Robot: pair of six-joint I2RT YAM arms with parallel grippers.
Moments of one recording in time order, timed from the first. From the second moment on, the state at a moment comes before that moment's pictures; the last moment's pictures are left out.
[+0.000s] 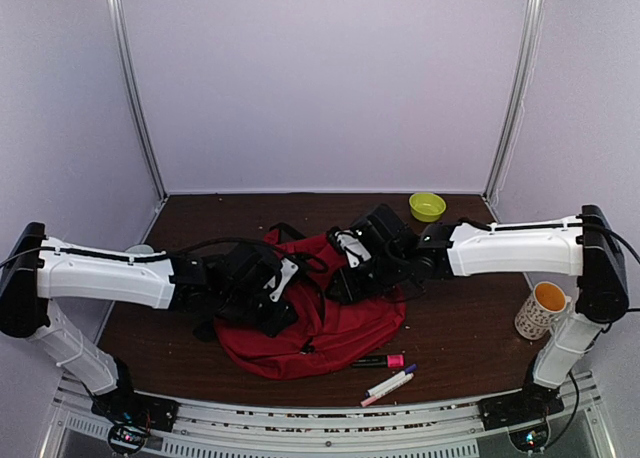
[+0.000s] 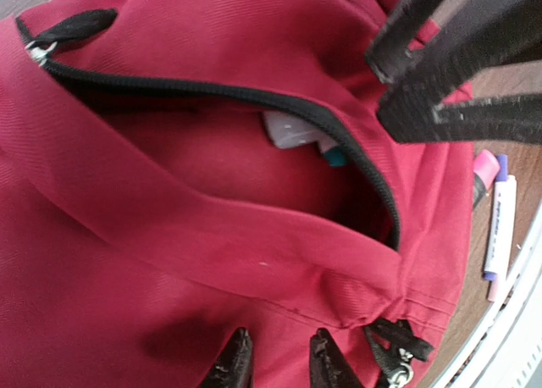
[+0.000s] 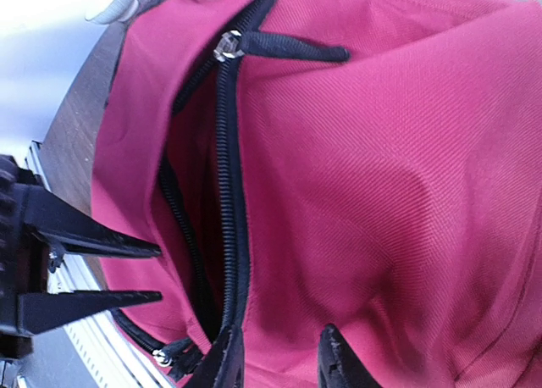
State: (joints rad) left arm -1.07 1.48 0.92 -0.33 -0.10 -0.33; right arm 0.96 1.68 1.21 -0.35 -0.11 0.48
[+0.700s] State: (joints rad) left arm -1.27 1.44 0.95 -0.28 -0.07 -0.16; right arm 0.96 1.19 0.71 -0.44 0.01 0.59
